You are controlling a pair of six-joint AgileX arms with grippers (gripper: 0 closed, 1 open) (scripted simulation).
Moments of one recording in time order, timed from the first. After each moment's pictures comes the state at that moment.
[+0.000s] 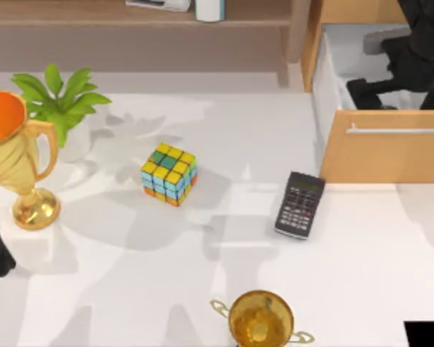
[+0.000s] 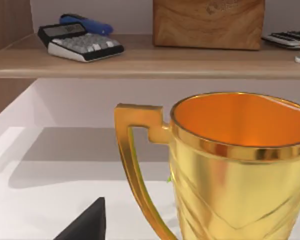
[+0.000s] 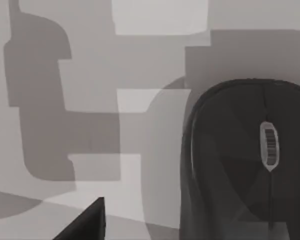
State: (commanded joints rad) left arm 0.00 0.00 0.00 0.00 0.00 0.00; right arm 0.13 2.44 2.10 -1.12 0.00 -0.09
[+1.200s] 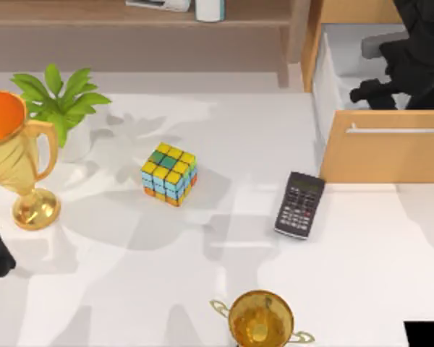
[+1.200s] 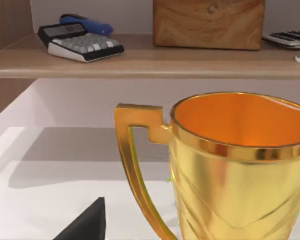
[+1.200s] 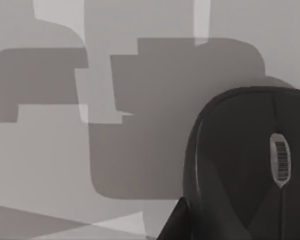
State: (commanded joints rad) left arm 0.00 0.00 0.00 0.00 0.00 0.00; right arm 0.13 2.45 2.10 -1.12 0.00 -0.09
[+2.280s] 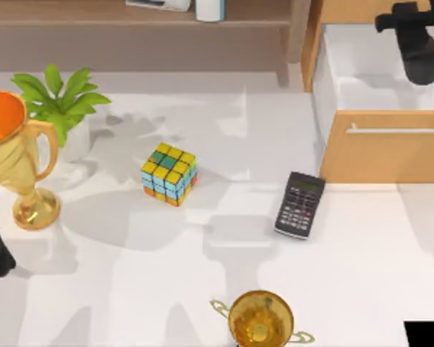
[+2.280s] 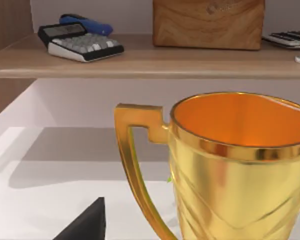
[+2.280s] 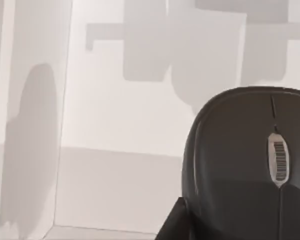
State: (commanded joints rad) left arm 0.00 0.00 0.00 0.00 0.00 0.00; right arm 0.16 2.05 1.94 -1.09 0.04 0.08
